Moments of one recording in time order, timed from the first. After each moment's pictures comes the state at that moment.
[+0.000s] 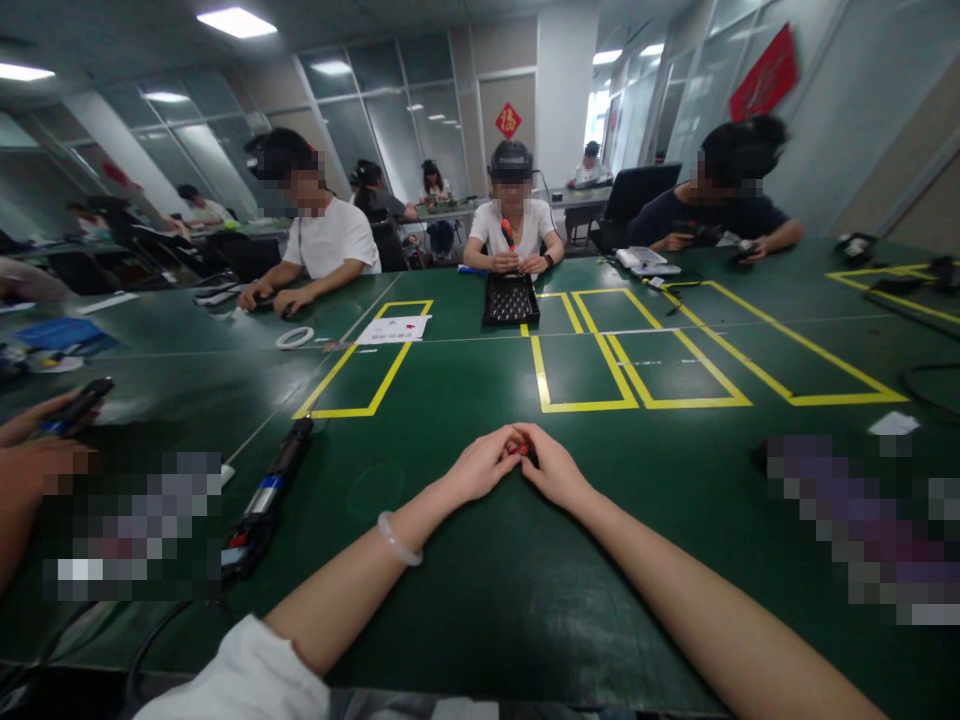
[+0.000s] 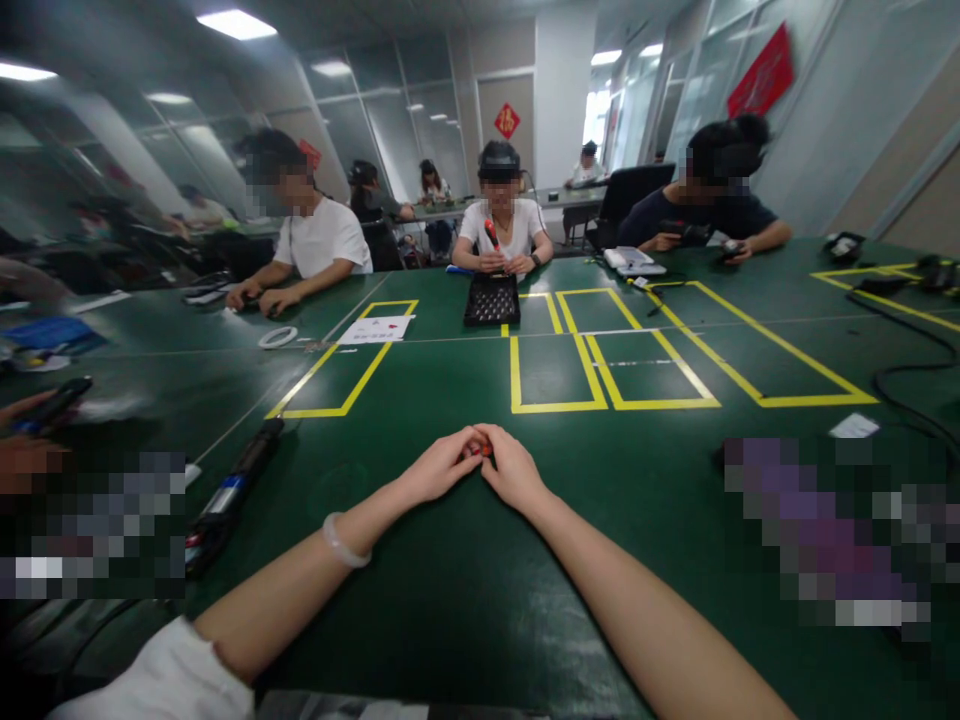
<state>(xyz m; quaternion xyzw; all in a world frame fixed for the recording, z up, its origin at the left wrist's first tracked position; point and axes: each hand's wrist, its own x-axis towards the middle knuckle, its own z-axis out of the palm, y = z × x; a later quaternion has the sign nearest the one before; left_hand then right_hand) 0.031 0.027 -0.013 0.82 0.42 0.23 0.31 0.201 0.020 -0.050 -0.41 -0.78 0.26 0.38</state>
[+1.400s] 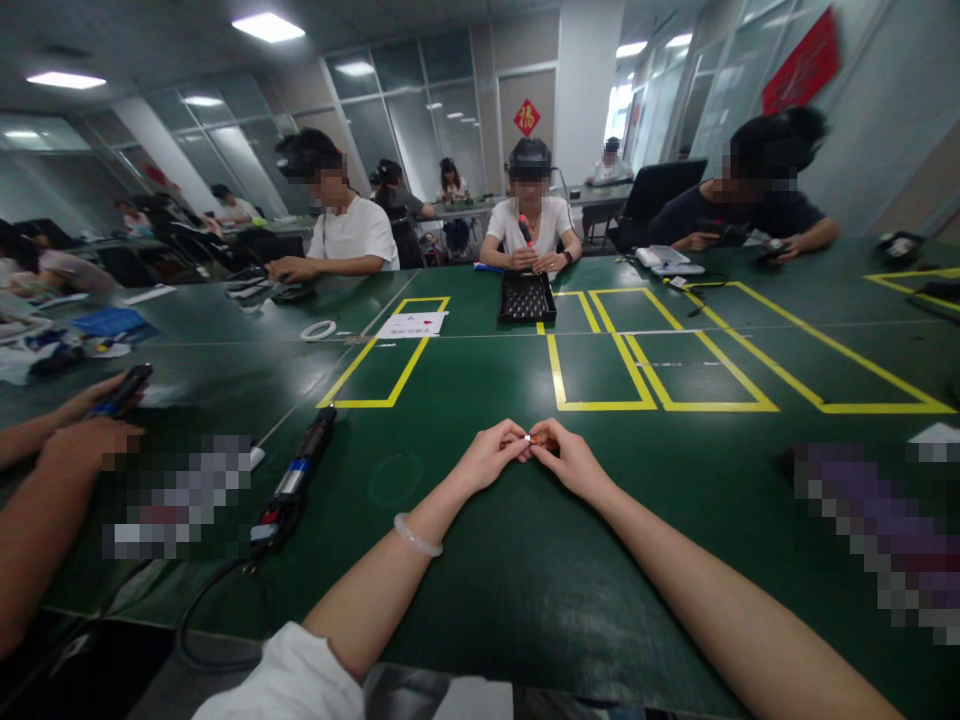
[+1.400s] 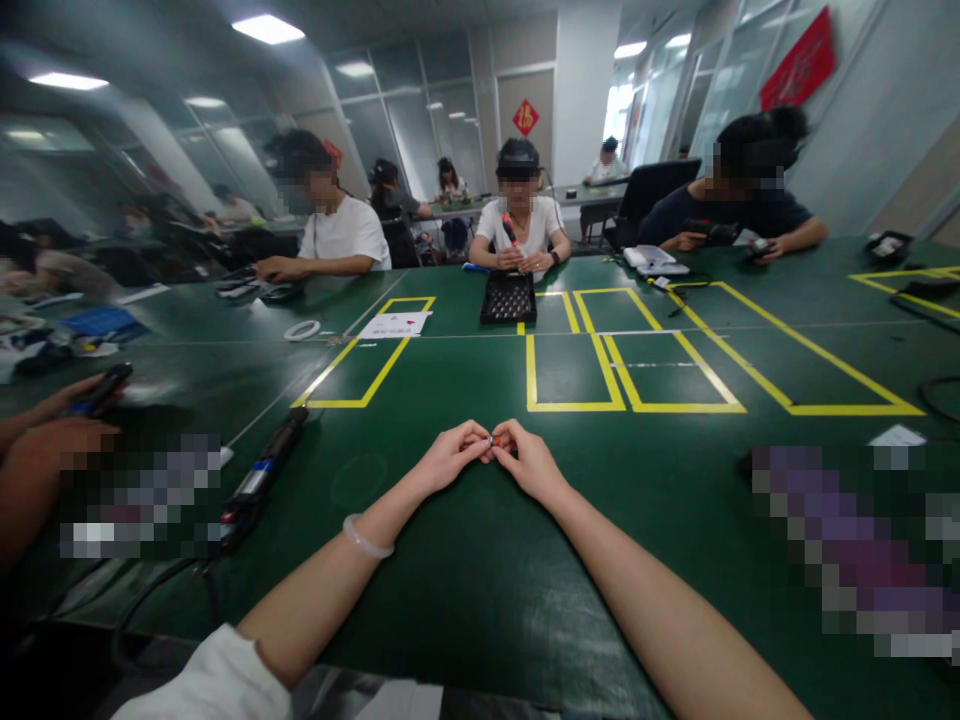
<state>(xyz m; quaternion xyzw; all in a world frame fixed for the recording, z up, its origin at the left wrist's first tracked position) 0.021 0.029 -0.034 0.71 0.41 0.33 0.46 0.207 0.024 -0.048 -0.38 -0.73 0.39 0.41</state>
